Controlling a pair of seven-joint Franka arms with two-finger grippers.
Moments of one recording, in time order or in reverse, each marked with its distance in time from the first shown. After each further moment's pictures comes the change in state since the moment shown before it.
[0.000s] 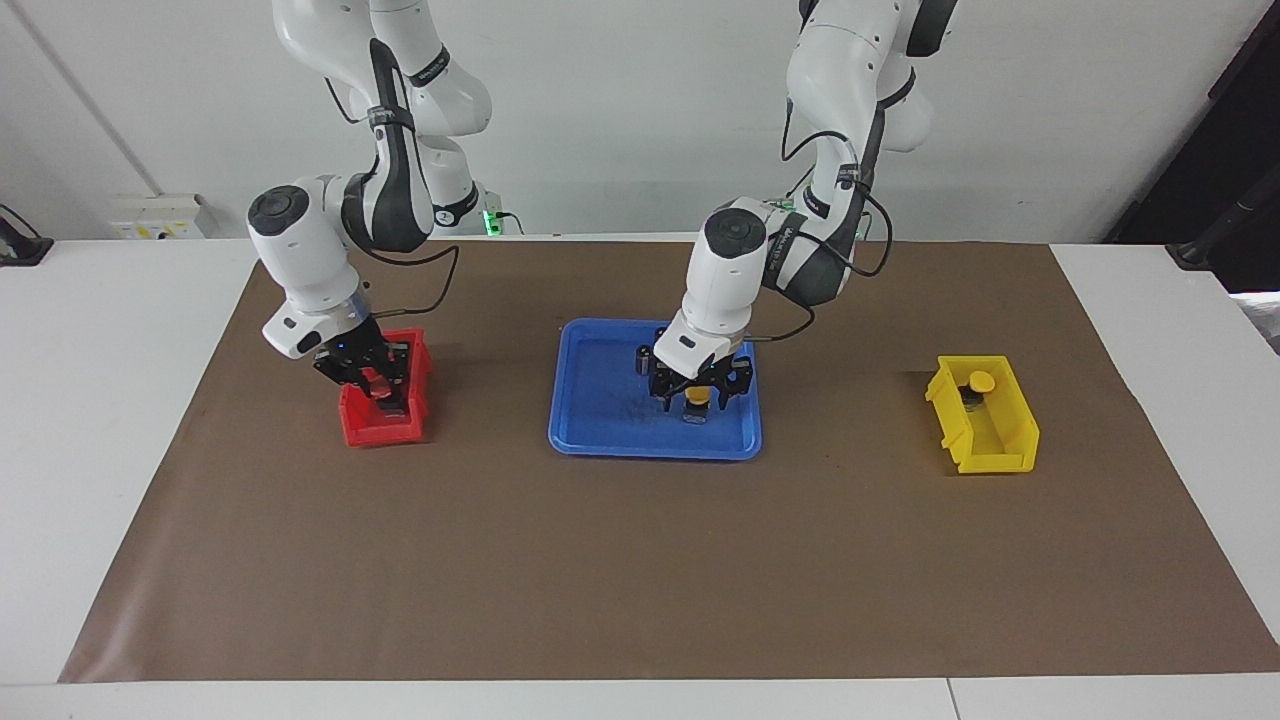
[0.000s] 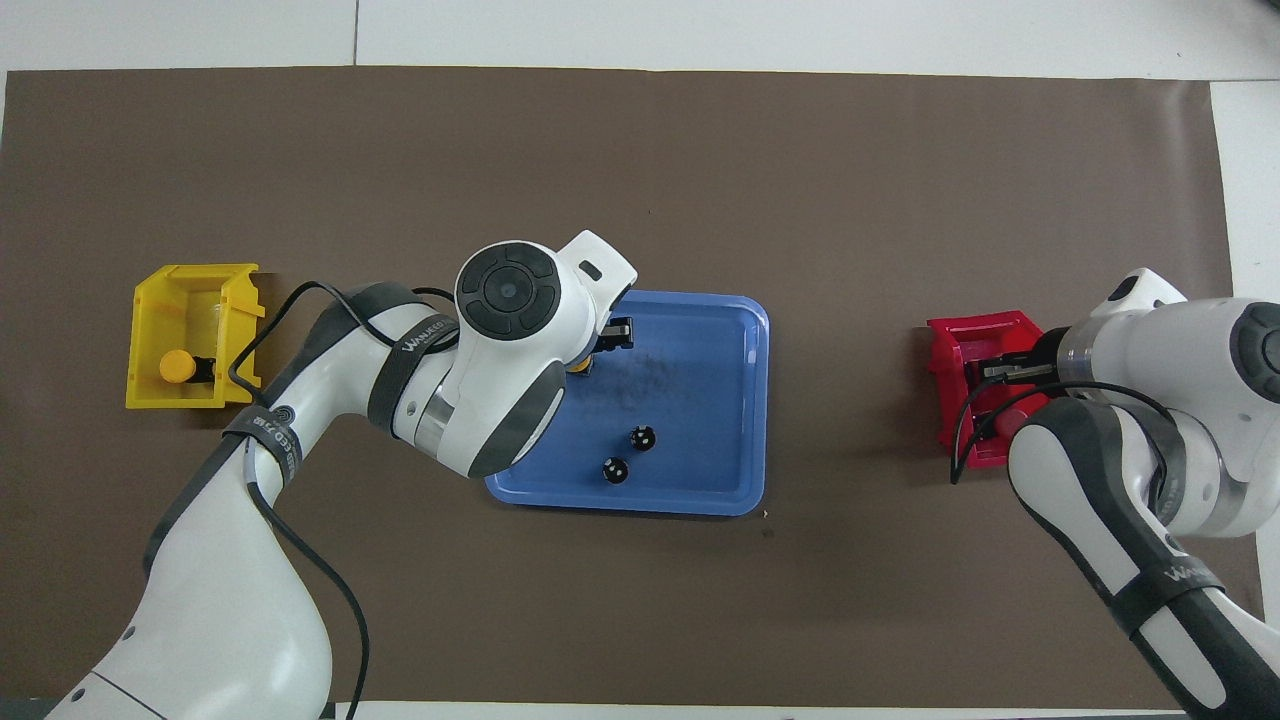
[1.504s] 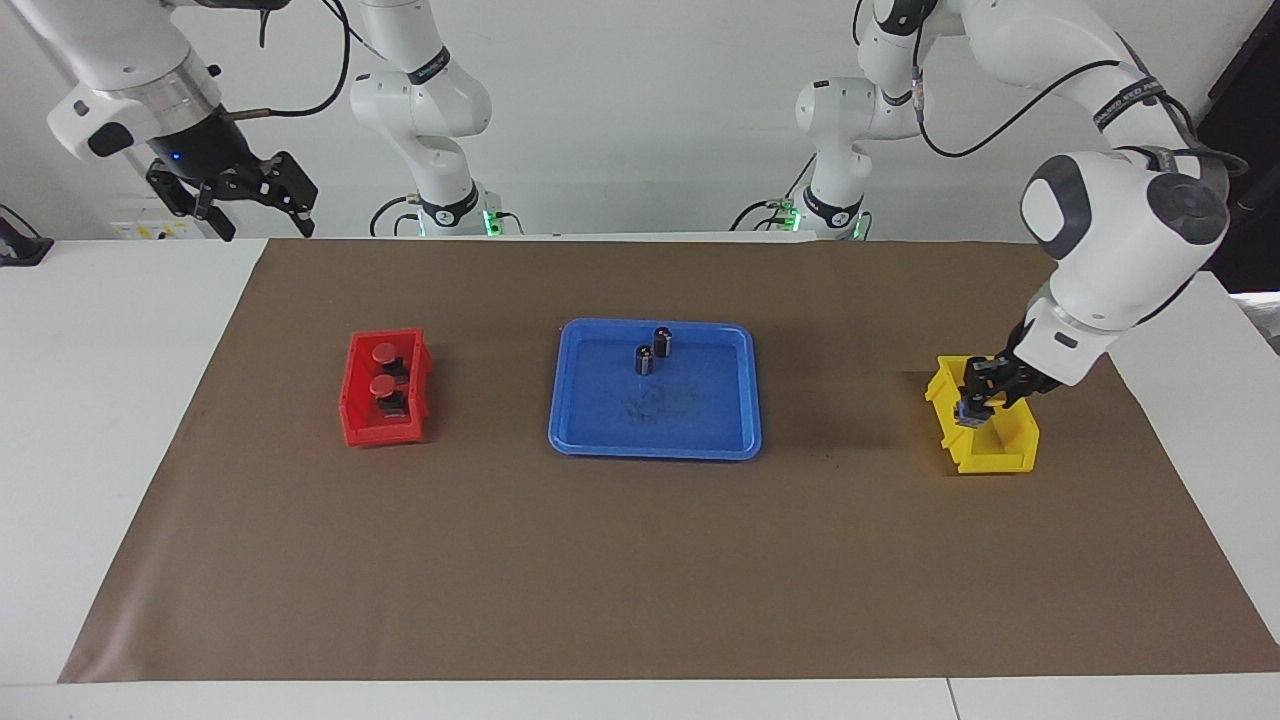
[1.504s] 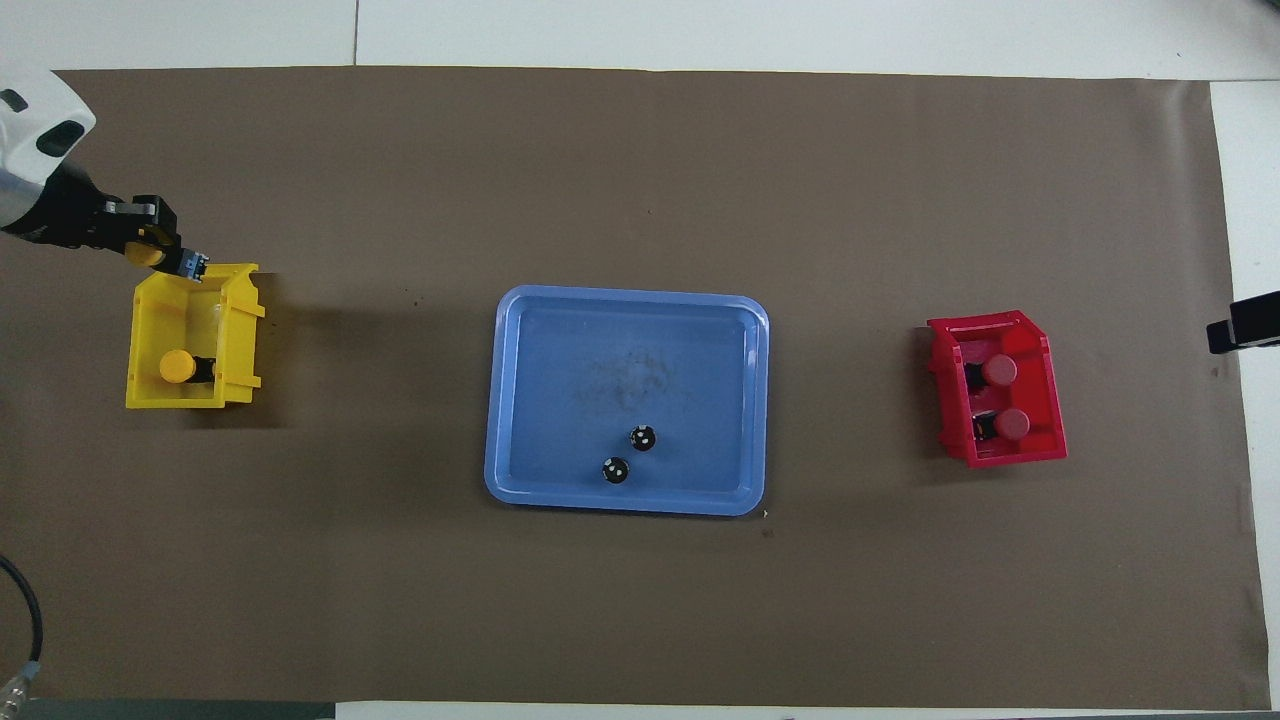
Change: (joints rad) left arm 0.637 -0.094 0.058 0.196 -0.001 -0.329 0.689; right arm -0.058 -0.043 -0.020 0.804 -0.029 -1.000 0.073
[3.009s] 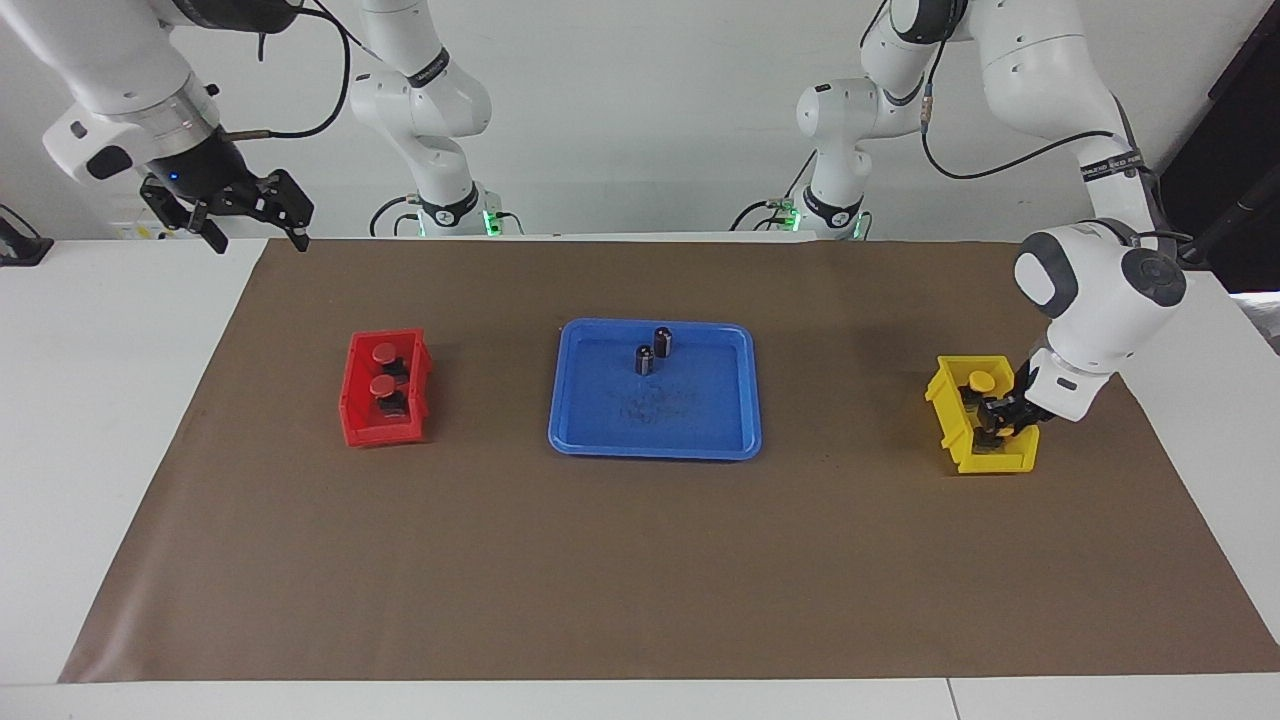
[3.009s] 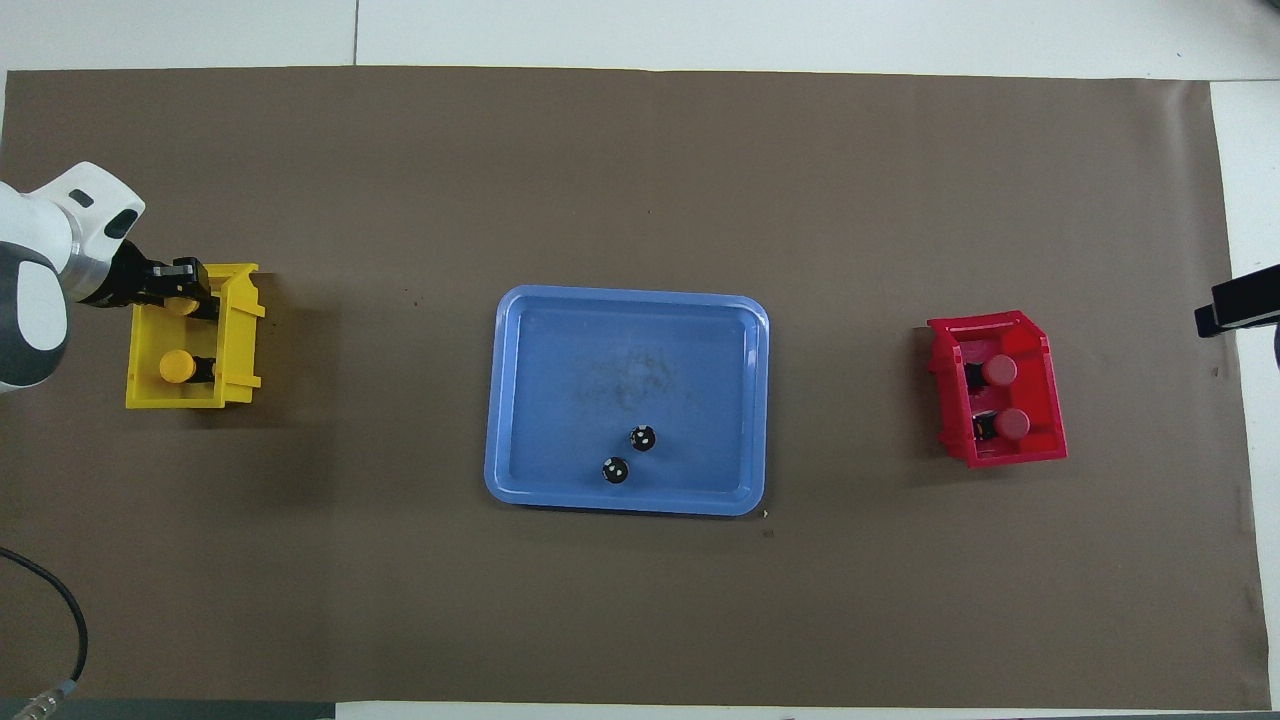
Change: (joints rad) left arm 0.047 0.022 -0.002 -0.285 0.000 0.328 -0.041; right arm 0.005 0.052 0.013 0.050 -0.031 -0.020 0.000
